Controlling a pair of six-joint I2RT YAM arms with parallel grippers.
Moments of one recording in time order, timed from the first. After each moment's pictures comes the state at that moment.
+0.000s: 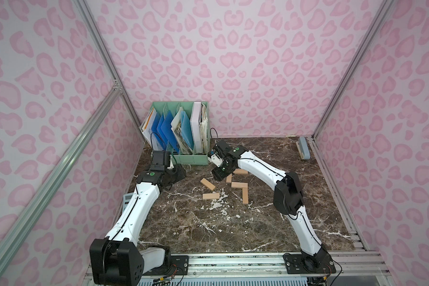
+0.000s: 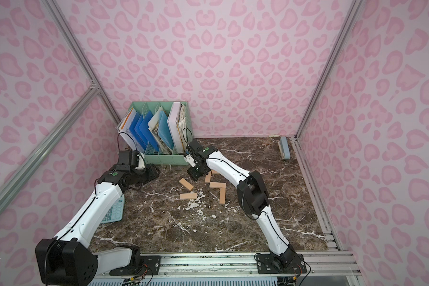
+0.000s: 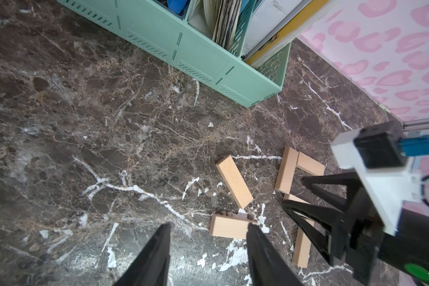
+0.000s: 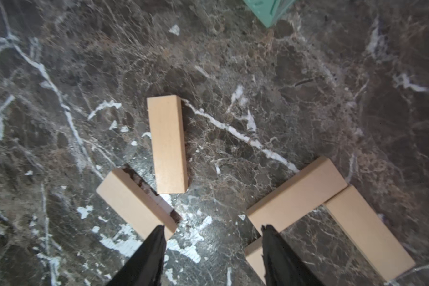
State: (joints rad) left arm -0.08 1.23 1.04 -0.68 0.13 -0.57; right arm 0.80 2.36 2.18 -1.03 -0.11 -0.04
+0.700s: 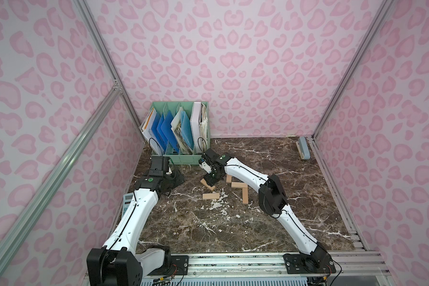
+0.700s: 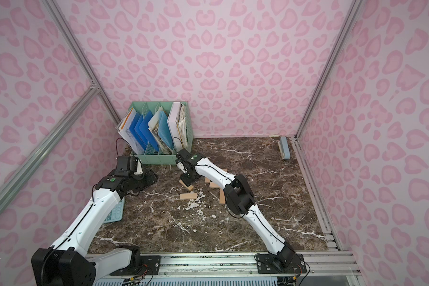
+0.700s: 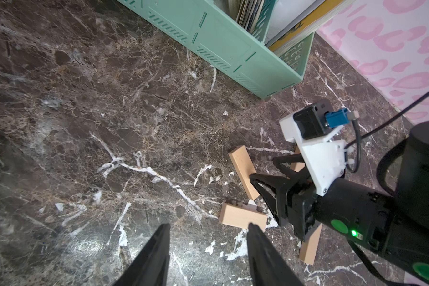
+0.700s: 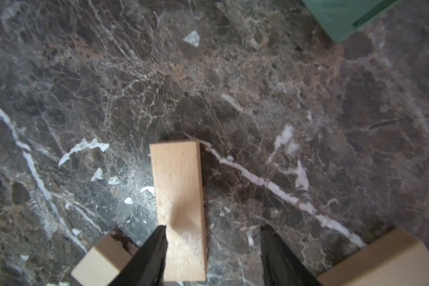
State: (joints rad) left arm -0.08 1.19 1.00 -0.71 0.10 -0.60; right arm 0.86 2.58 2.41 -1.03 -0.05 0.02
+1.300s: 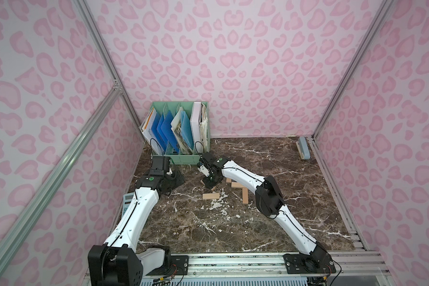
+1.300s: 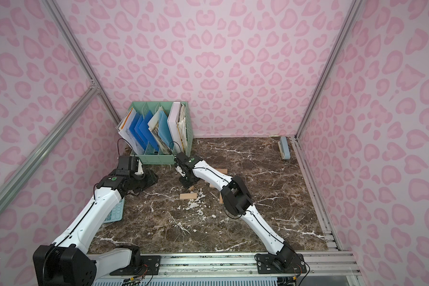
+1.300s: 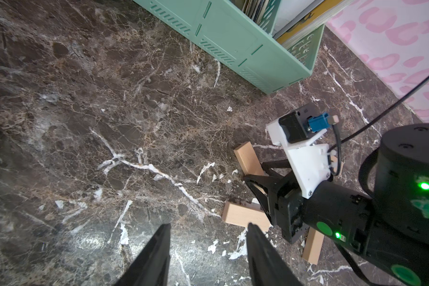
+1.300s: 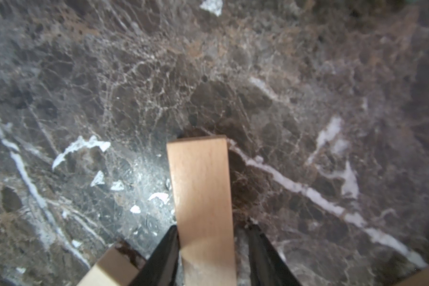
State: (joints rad) left arm -0.08 1.21 1.00 -0.72 0.10 -0.60; right arm 0.88 2.61 2.40 -1.04 -0.06 0.05
